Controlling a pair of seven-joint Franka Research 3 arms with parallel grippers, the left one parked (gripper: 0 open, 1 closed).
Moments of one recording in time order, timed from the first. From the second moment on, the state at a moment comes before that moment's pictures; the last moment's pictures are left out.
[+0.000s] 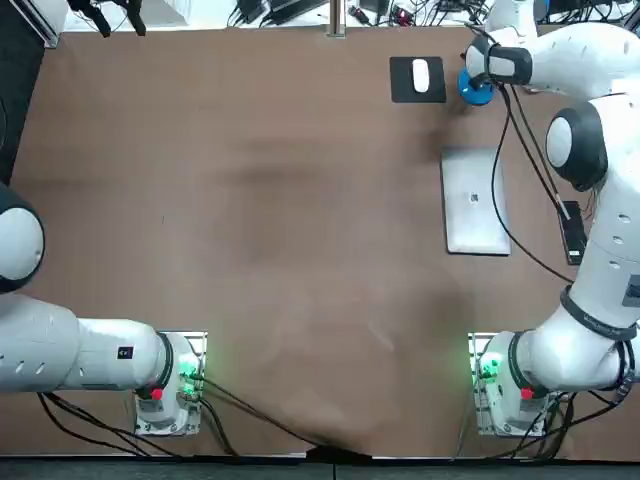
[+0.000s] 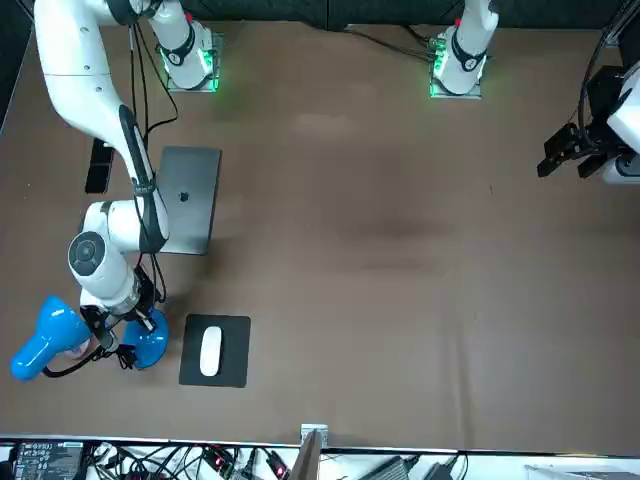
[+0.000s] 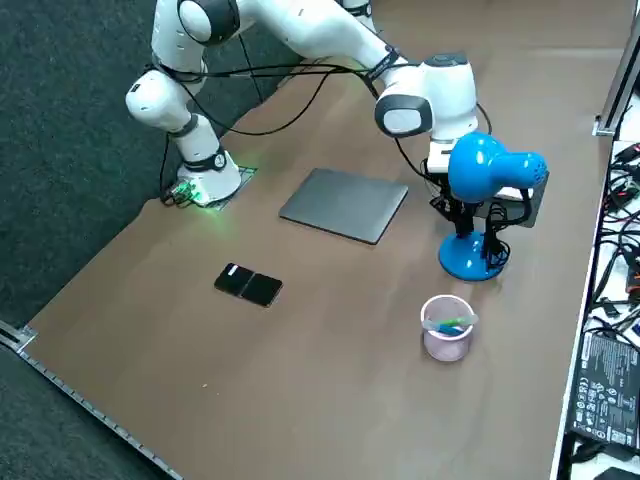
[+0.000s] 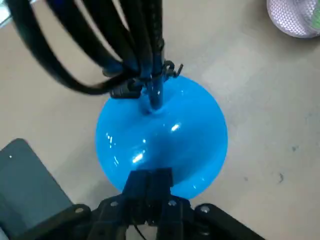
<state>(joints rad) 0.11 0.74 -0.10 -1.57 -0.11 2.50 0.84</state>
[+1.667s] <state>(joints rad) 0.17 0.54 -0.02 -1.58 -0.09 2.12 0.63</state>
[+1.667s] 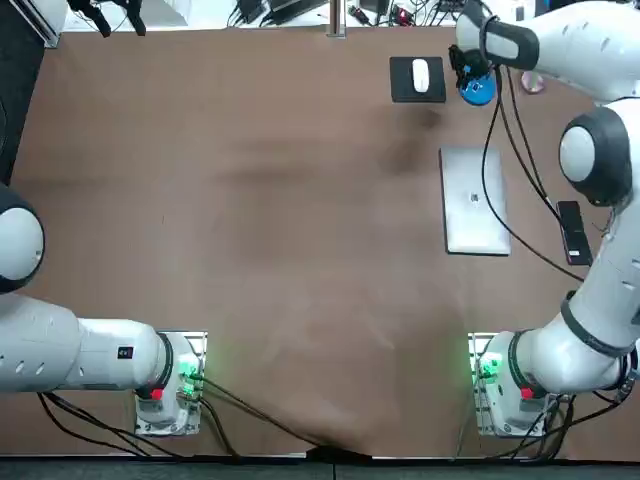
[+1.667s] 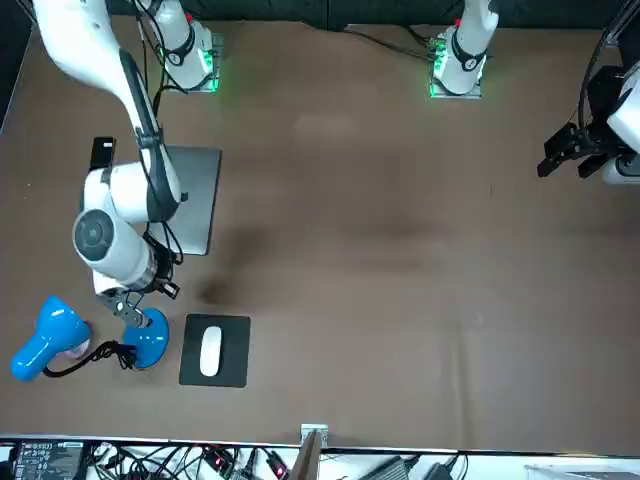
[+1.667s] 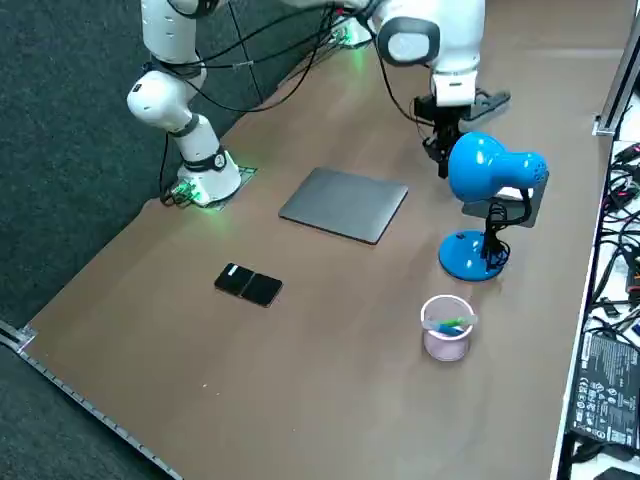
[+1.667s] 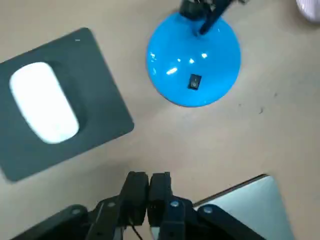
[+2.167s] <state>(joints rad) 0.15 0.37 -0.02 -1.58 -0.07 1.99 0.35</state>
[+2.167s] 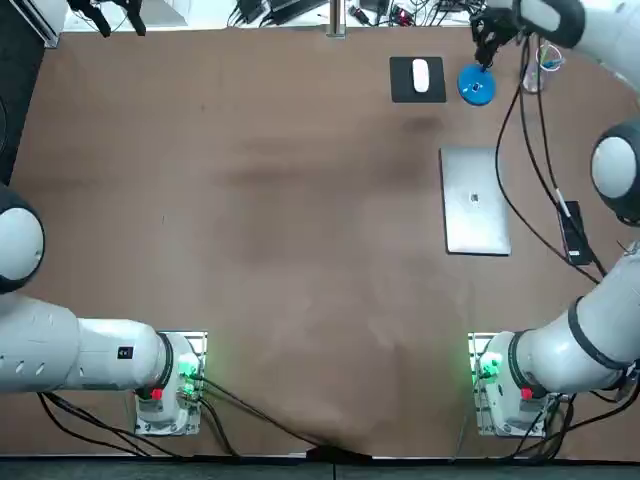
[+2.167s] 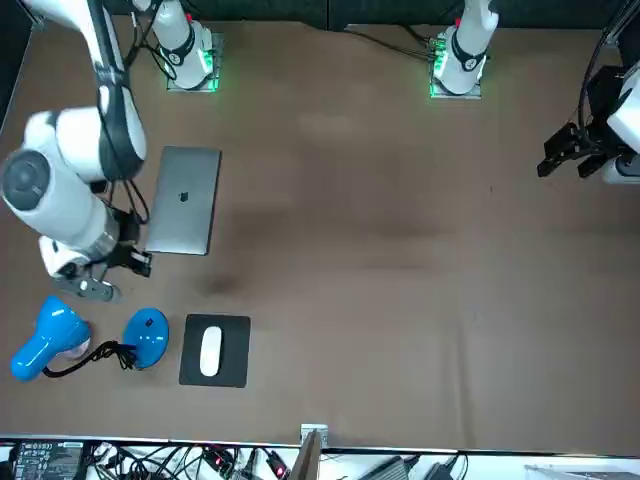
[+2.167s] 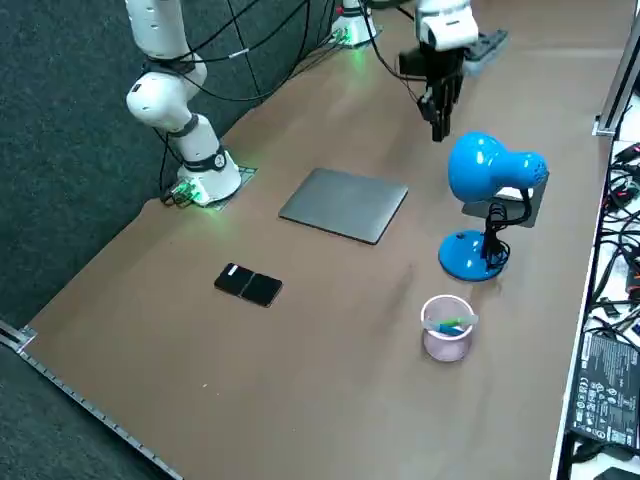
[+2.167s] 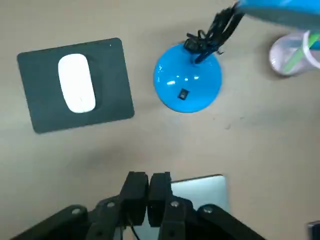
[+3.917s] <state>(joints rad) 0.06 -0.14 -0.04 -1.74 -0.01 1.62 0.11</state>
